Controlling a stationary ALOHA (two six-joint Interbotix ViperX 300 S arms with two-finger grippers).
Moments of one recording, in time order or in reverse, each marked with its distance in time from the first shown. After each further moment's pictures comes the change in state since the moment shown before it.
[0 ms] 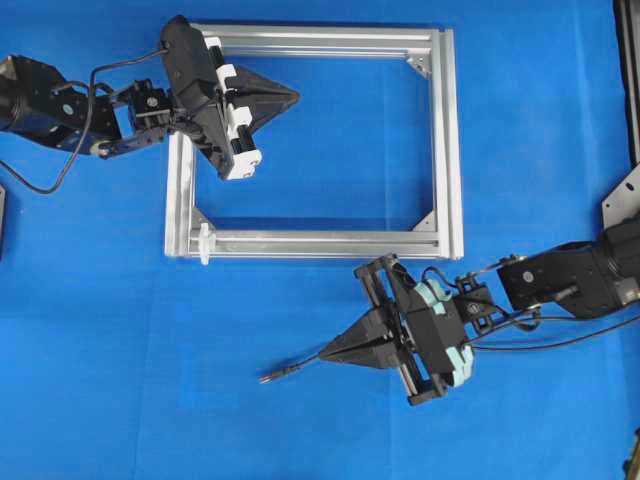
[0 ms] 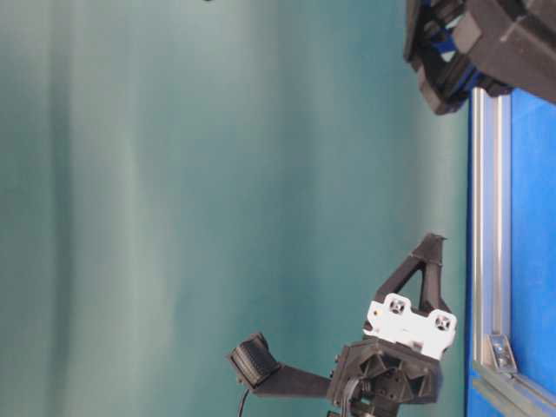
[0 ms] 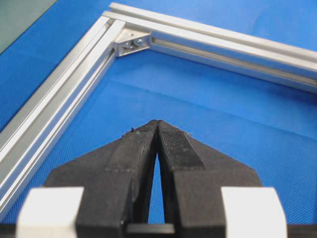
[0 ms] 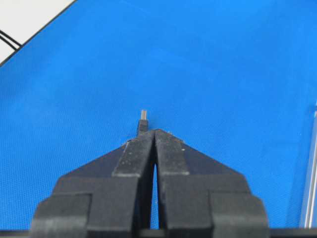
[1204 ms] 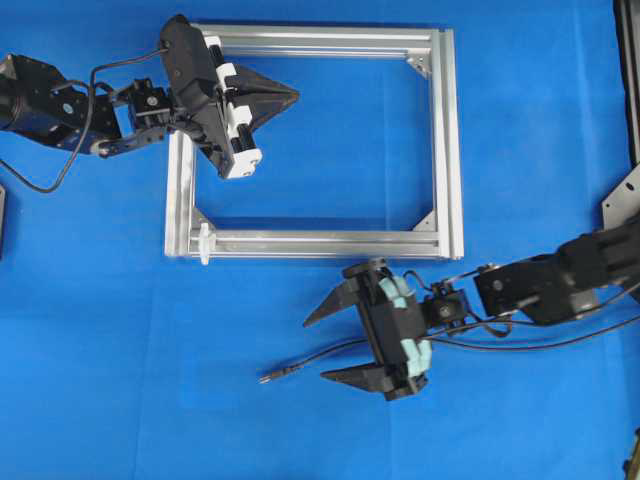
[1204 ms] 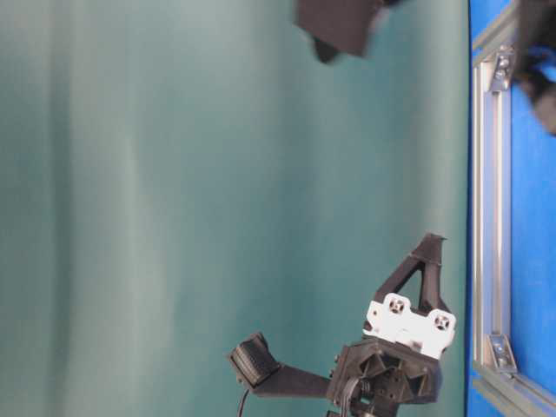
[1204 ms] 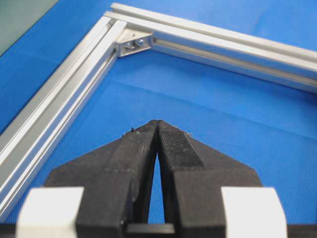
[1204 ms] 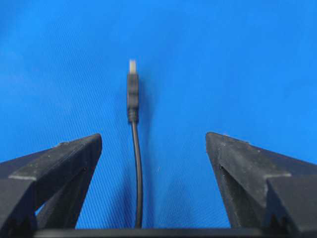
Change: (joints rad) left arm 0.005 0.000 0.000 0.000 0.000 0.000; right arm 0.000 0.181 -0.060 0.081 -0.005 0.057
